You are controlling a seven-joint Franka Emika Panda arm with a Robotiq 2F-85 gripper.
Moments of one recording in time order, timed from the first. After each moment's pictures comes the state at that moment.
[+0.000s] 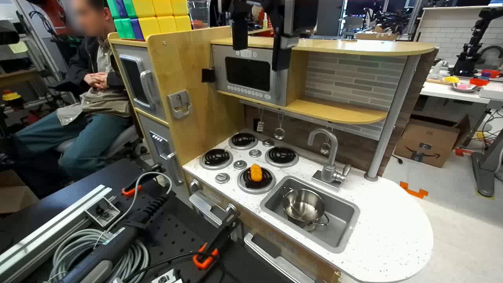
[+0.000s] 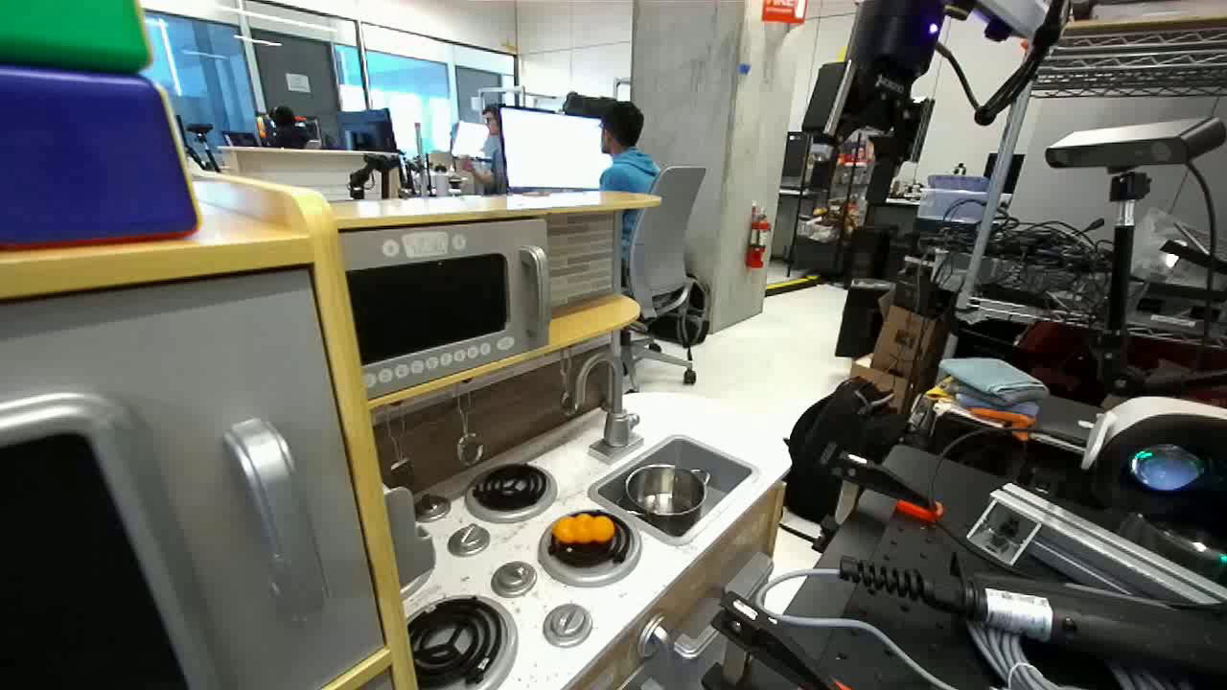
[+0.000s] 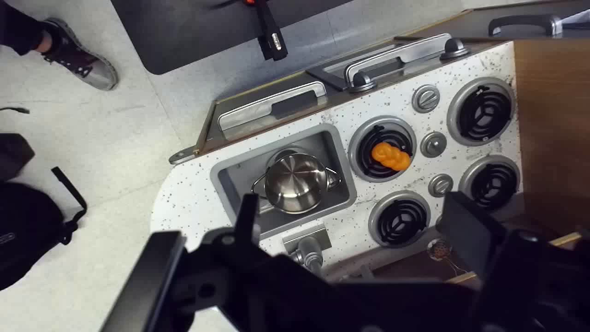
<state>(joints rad) -0.12 -0.33 -0.24 -2.44 0.05 2.14 -0.08</state>
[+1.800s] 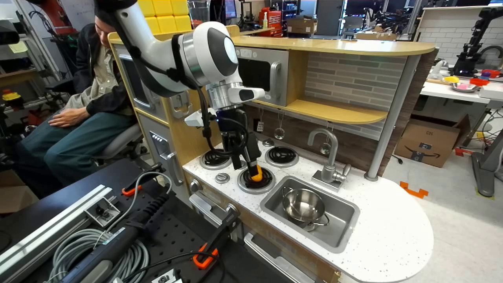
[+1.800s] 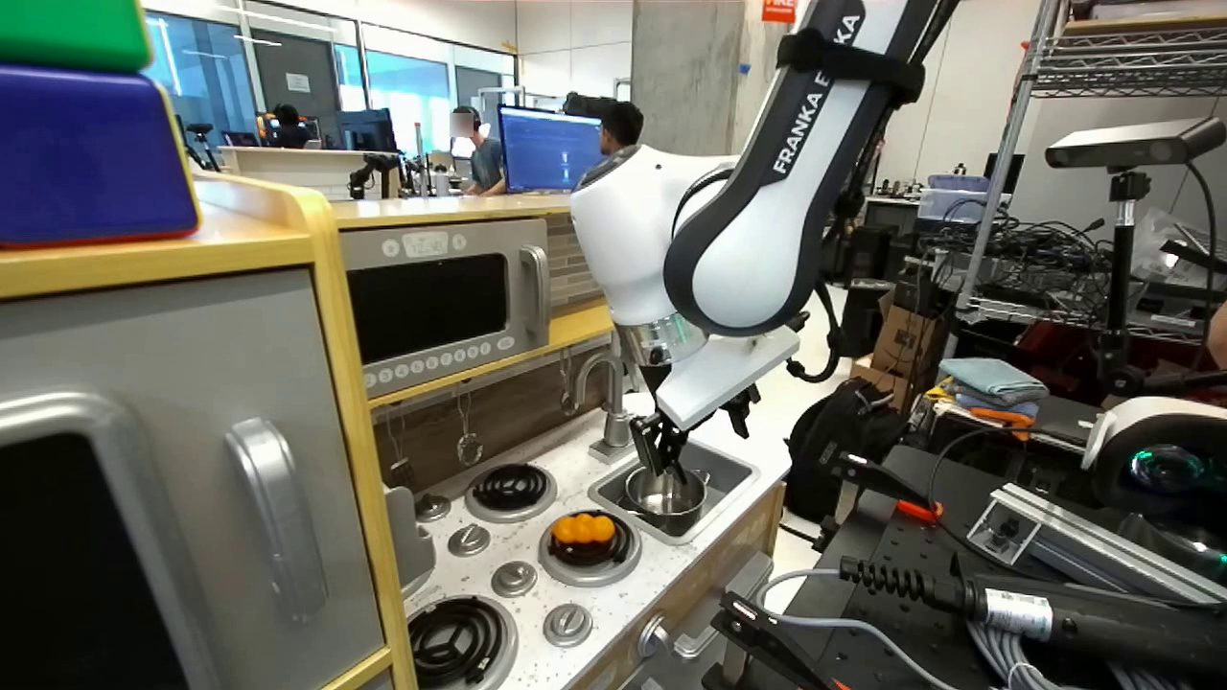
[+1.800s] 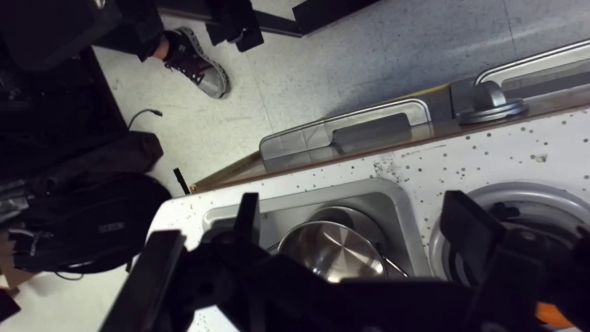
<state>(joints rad) 0.12 0.52 -0.07 -2.21 -0.61 2.47 0.89</state>
